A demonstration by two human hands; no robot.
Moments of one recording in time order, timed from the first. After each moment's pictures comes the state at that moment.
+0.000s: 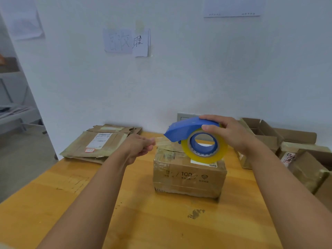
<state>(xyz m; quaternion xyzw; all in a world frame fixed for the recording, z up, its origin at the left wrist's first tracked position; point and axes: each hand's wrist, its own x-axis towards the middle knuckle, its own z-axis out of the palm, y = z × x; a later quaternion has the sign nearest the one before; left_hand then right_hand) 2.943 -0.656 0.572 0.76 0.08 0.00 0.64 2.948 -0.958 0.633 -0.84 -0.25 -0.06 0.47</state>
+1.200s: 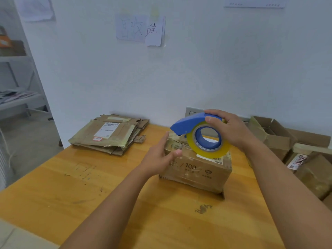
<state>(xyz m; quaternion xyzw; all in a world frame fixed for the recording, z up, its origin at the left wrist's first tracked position) 2.913 -0.688 0.517 0.88 -0.09 0.08 0.45 2.965 -0.926 0.617 -0.87 -0.22 -0.12 0.43</state>
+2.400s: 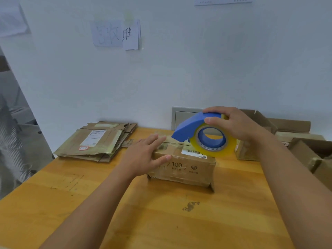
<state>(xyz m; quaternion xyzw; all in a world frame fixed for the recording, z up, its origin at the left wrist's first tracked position) 2.934 -0.684 0.523 0.97 -0.15 0.17 0.07 2.959 -0.993 0.635 -0.89 -0.25 -0.09 0.37</state>
